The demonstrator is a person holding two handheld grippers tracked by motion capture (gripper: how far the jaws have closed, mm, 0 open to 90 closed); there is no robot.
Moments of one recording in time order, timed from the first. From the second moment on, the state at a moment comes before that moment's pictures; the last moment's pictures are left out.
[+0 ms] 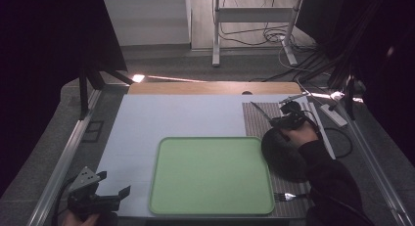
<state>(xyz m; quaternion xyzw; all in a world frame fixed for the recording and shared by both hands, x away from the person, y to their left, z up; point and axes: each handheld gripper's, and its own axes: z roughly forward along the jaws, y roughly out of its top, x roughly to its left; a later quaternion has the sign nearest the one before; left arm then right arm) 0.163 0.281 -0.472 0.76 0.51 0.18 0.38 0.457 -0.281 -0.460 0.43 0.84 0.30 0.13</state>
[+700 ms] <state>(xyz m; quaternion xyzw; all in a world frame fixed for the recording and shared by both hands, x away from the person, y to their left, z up) 0.163 0.281 -0.472 0.76 0.51 0.18 0.38 0.371 -0.244 -0.457 0.39 0.86 0.31 0.10</state>
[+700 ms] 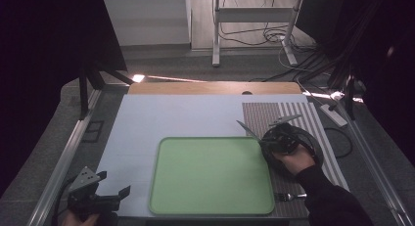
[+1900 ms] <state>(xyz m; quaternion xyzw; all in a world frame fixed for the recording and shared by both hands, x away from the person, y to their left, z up) 0.163 0.279 -0.472 0.76 0.50 0.18 0.37 0.314 -0.190 -0.492 0.35 0.90 0.25 0.08</state>
